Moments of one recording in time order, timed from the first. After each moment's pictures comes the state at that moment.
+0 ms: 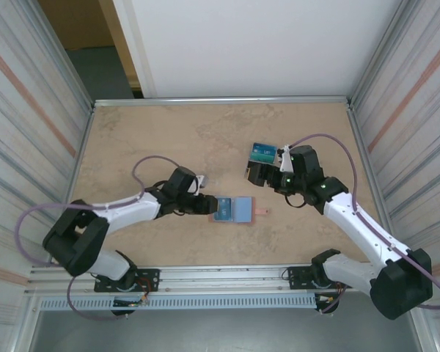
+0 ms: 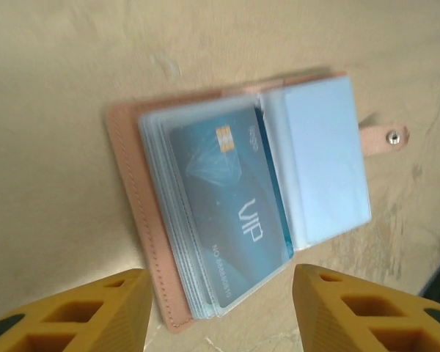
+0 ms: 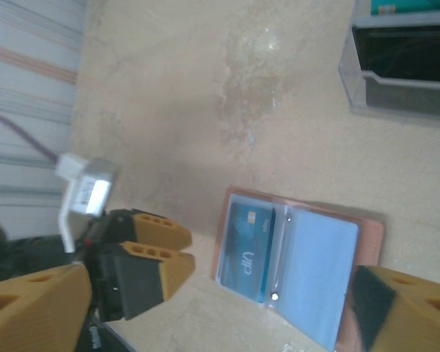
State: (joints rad) left arm -0.68 1.41 0.67 -0.15 0.33 -0.58; right arm 0.44 1.08 0.80 -0.43 -0.39 0.69
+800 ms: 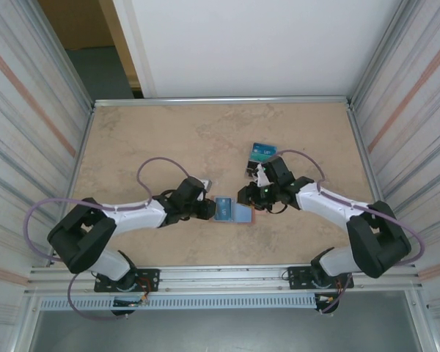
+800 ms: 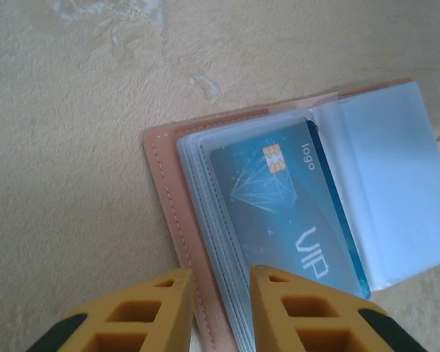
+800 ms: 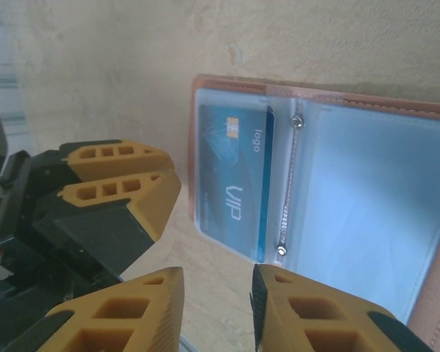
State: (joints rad) left arm -0.79 1.49 0.63 -0.02 0.08 -0.54; right arm 0.57 1.41 0.73 -0.28 -0.53 0.80
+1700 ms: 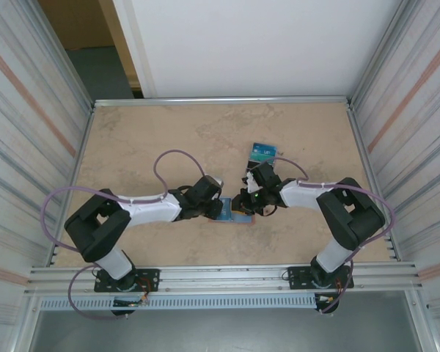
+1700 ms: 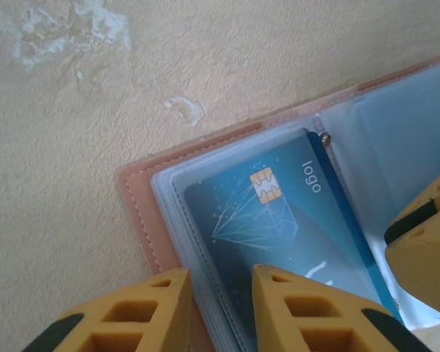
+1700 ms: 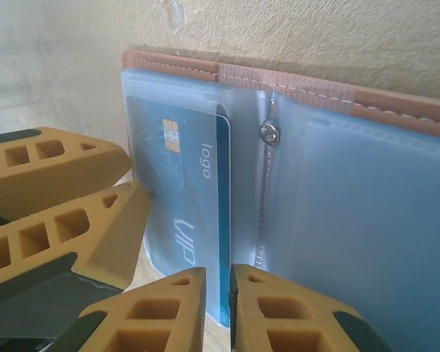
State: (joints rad) left arm -0.88 1.61 0.79 -0.17 -0.07 -0.44; right arm 0.60 1.64 0.73 -0.12 -0.60 0.81
